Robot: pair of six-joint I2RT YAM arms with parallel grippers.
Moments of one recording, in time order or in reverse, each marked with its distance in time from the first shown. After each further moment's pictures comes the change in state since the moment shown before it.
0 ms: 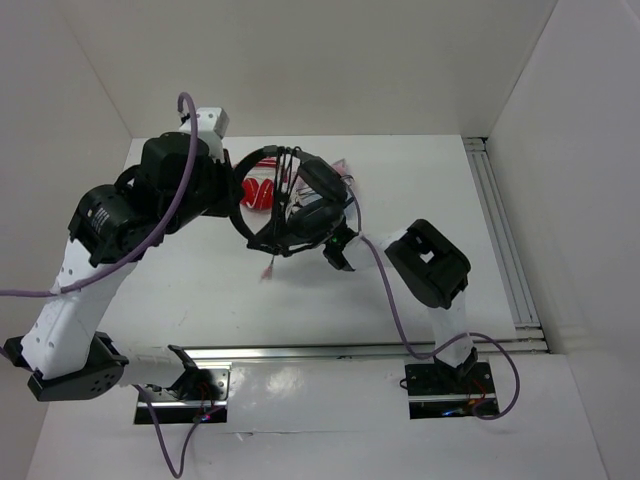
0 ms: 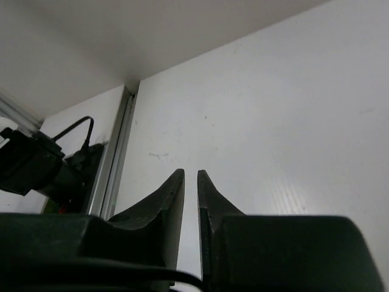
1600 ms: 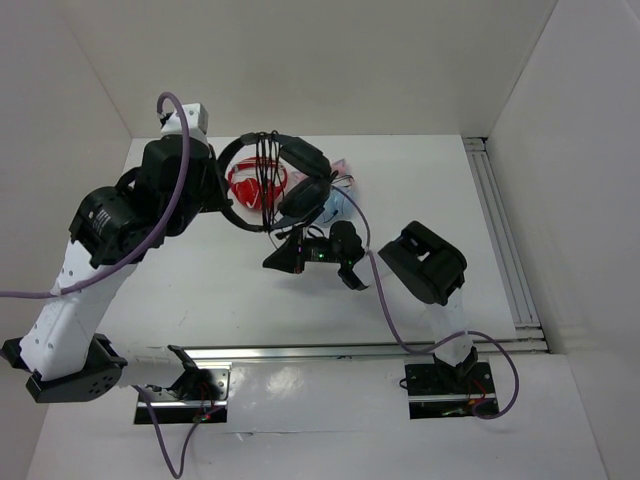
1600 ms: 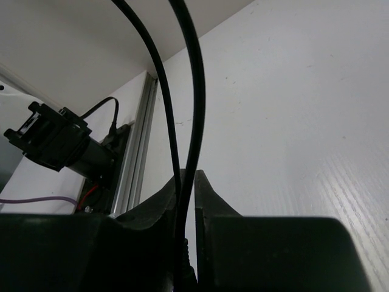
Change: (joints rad) left arm 0.000 -0.019 -0.020 0.018 -0.198 -0.095; right arm -0.027 0.061 -0.245 0.314 -0.029 0.211
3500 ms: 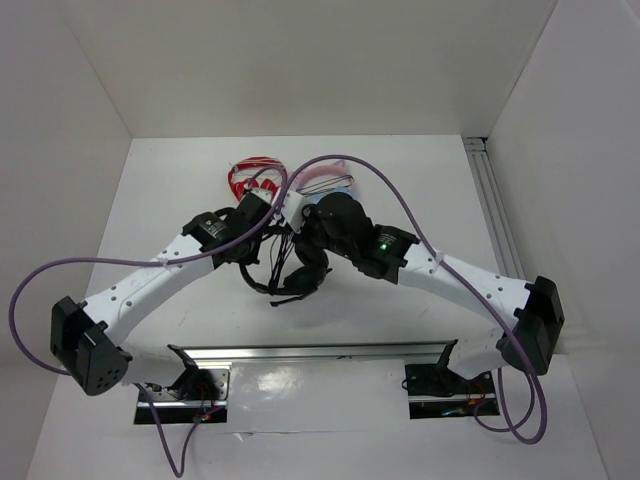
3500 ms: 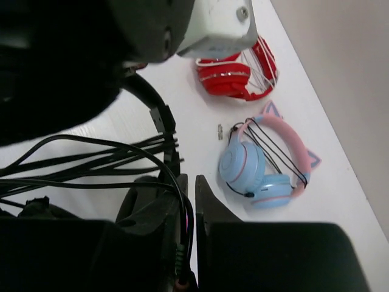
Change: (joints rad) left arm 0.045 0.049 -0.769 0.266 0.100 0.155; right arm 0.222 -0.663 0.347 -1.509 0.919 -1.033
